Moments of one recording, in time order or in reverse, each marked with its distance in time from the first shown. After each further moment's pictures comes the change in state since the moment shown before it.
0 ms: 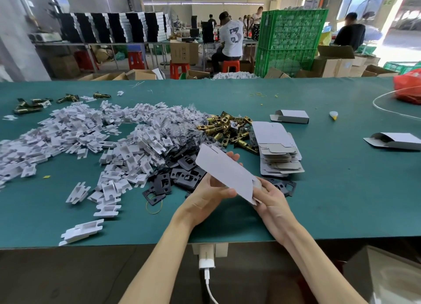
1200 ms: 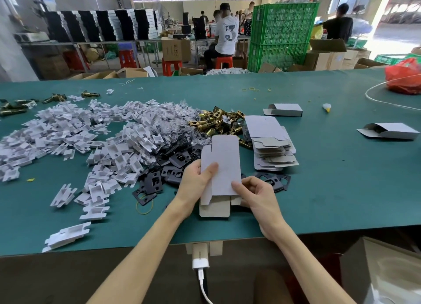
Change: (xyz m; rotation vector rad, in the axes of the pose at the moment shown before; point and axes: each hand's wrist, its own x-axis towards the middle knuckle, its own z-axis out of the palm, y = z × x) left_hand 0.013 0.000 -0.008 0.363 0.503 -0.031; right_hand 0.000 0.016 0.009 -0.457 0.056 -0.188
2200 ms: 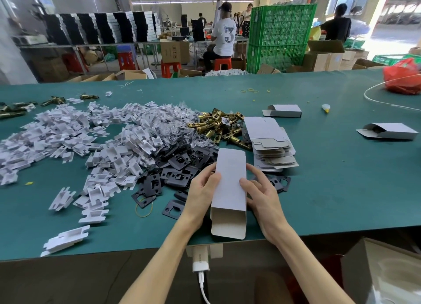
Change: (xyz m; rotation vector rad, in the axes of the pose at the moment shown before) left_hand -0.025 -0.005 0.020 -0.082 -0.045 0.086; right_hand 0.004 0.005 -0.005 0.185 0.038 0.001
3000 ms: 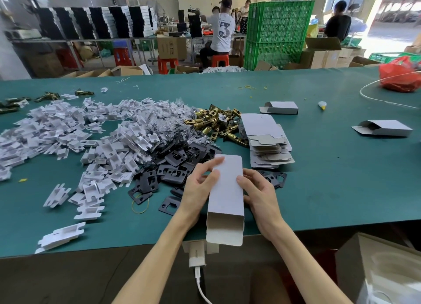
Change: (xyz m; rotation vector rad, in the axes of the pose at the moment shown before) left_hand -0.002 0.002 -0.002 -0.020 0.005 -0.015; right_hand -0.003 0.001 -0.002 -0.050 0.023 -0.022
